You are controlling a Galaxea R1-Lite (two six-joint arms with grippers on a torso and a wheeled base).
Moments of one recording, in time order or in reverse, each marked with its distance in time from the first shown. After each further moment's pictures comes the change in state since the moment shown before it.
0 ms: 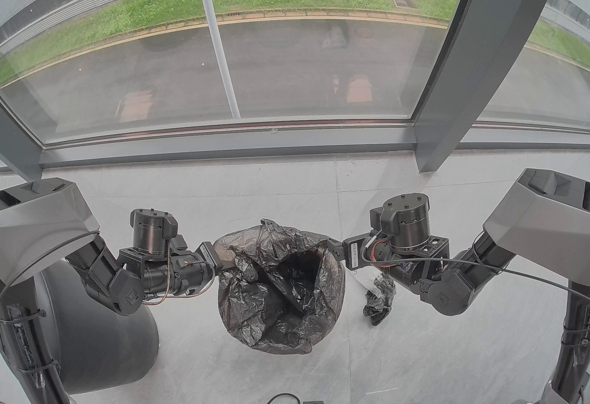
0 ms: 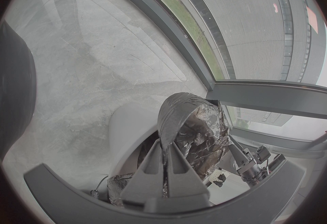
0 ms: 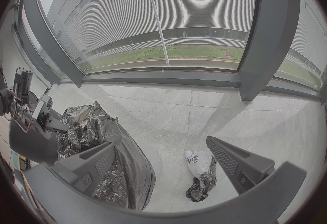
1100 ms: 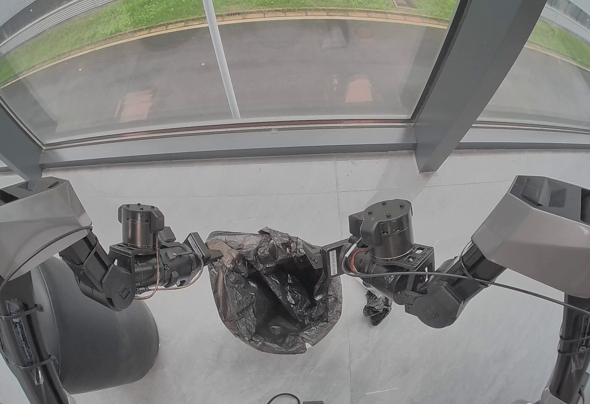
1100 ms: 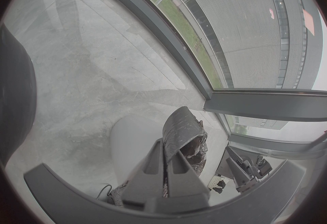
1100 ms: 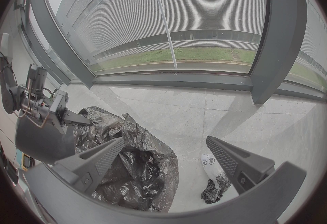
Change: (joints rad) left arm 0.058 0.003 -0.001 -0.061 -0.010 0.007; right arm 0.085 0.012 -0.027 -0.021 -0.005 0.010
